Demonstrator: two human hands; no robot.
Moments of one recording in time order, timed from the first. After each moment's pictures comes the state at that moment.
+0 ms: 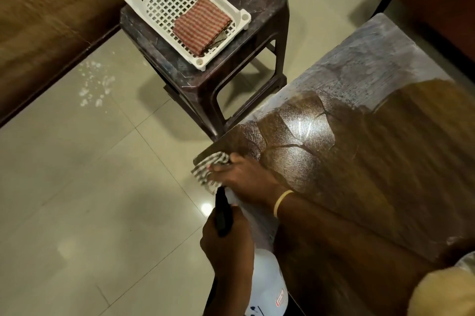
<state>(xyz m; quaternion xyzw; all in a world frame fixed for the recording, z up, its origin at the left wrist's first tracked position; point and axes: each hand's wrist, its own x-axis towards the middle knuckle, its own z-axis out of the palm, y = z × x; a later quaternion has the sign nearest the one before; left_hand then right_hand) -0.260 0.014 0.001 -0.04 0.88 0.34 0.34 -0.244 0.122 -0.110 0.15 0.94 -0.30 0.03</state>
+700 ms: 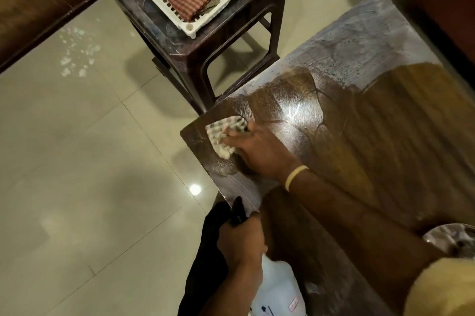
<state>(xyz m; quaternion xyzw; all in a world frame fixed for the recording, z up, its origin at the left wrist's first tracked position) -0.203 -0.015 -0.015 -0.22 0.81 0.25 0.49 -0.196 0.134 -0.109 0.25 0.93 -0.27 0.01</state>
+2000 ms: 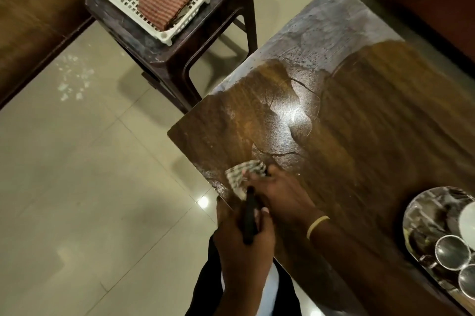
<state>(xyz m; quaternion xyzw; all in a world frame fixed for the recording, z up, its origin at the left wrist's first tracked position) -0.173 -0.054 0.014 0.23 0.85 0.29 0.37 -0.084 0.039 -0.105 0.33 0.90 -0.27 0.00</state>
